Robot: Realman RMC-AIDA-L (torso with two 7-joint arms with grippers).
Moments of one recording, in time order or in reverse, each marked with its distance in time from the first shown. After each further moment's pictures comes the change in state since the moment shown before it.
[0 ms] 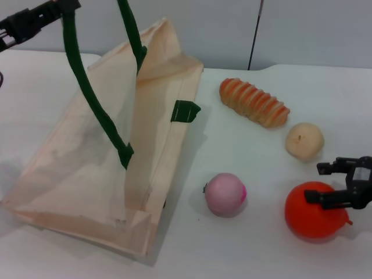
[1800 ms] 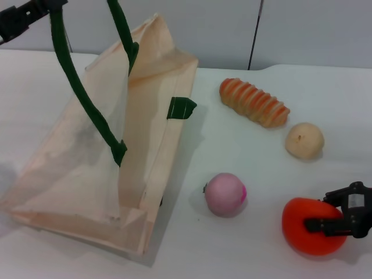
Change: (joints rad) left arm 0.014 0.000 -0.042 -0.005 -0.002 -0.012 0.006; right arm 0.049 0.004 -0.013 0.006 -0.170 -0.091 0.035
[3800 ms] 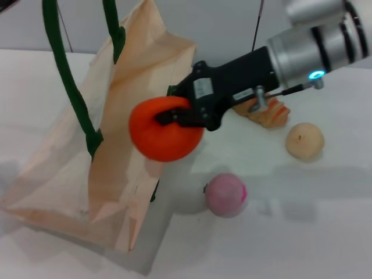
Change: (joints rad) left arm -0.039 0.000 -0.028 -0.048 -0.081 -0.052 0.015; right arm 0.554 0.006 -0.106 0.293 0.229 0.120 -0.106
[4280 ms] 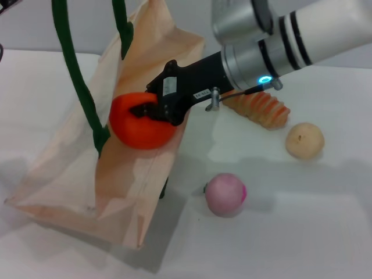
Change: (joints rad) left arm -0.030 -0.004 0.001 -0.025 -0.004 -0.003 0.013; right arm 0.101 0.004 0.000 0.224 -0.005 0.344 -0.037
